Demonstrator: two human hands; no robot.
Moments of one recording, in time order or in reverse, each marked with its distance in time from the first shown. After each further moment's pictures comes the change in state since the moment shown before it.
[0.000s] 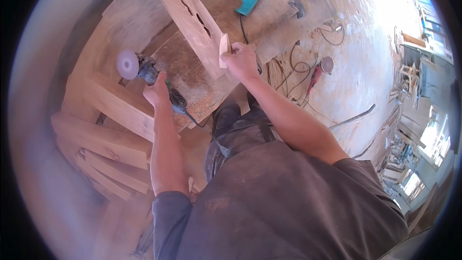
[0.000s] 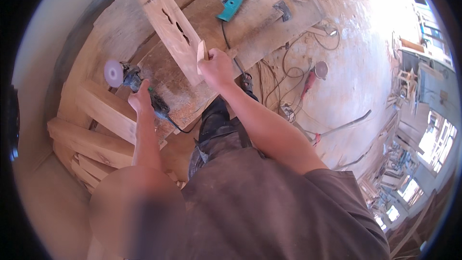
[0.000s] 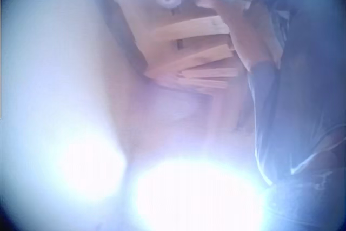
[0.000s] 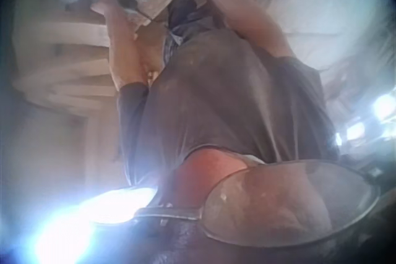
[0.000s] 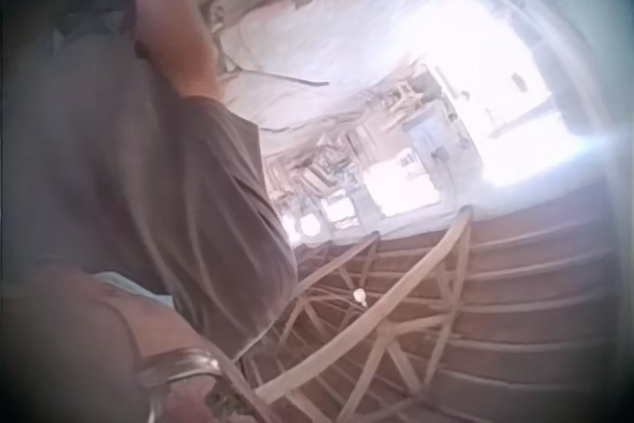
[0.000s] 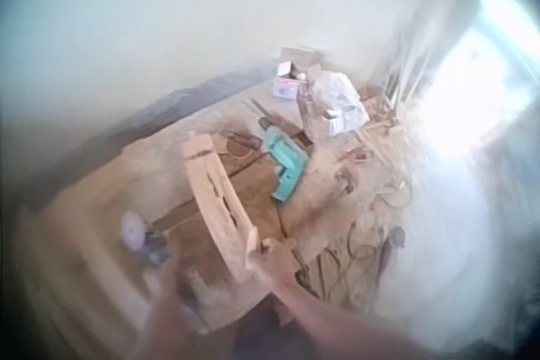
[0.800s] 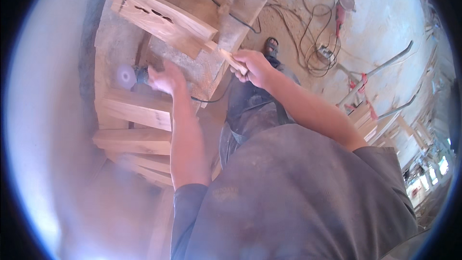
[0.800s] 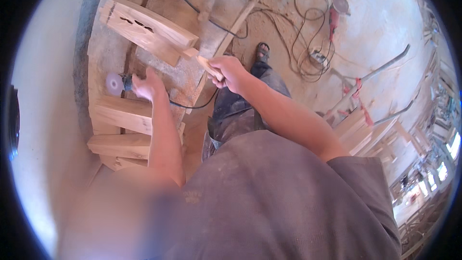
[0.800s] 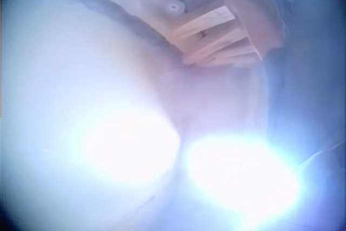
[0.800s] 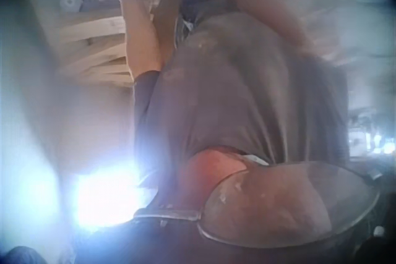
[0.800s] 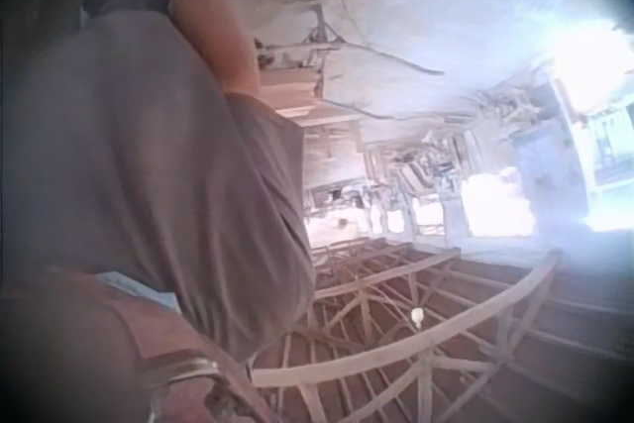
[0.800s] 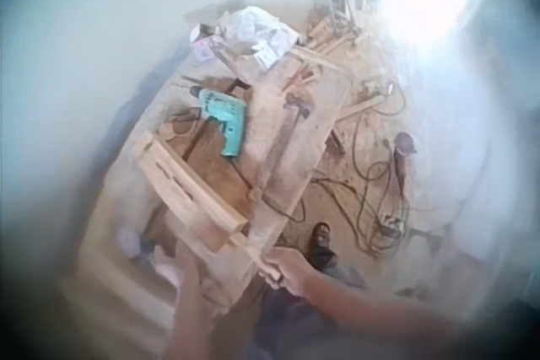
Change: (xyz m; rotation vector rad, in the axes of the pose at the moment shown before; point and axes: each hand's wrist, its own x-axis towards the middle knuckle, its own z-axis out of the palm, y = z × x) left_hand -0.080 0.022 0.053 0.640 0.100 0.370; right_hand -0.087 0.134 -0.035 1.078 -0.437 0.563
